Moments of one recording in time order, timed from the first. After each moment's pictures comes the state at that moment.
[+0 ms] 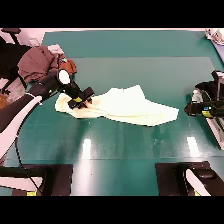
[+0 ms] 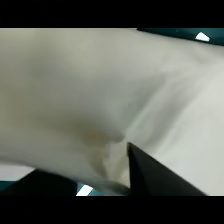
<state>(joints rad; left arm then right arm) -0.36 -1.53 1.29 1.25 -1.17 -2.37 -0.08 -0.72 0.83 -1.54 1.25 1.70</state>
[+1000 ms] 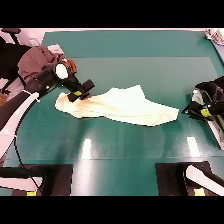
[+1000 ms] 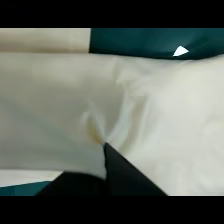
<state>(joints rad) -0.36 -1.51 1.39 1.26 -1.12 -2.35 -0.46 -1.13 0.83 -1.17 1.23 1.42</state>
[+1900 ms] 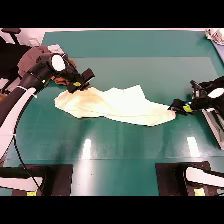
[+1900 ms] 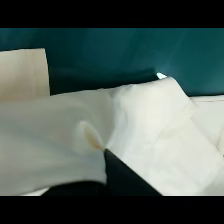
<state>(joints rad) -0.36 -1.51 1.49 1.30 -1.09 -2.35 -0.28 -1.34 0.83 -1.10 1.03 1.34</state>
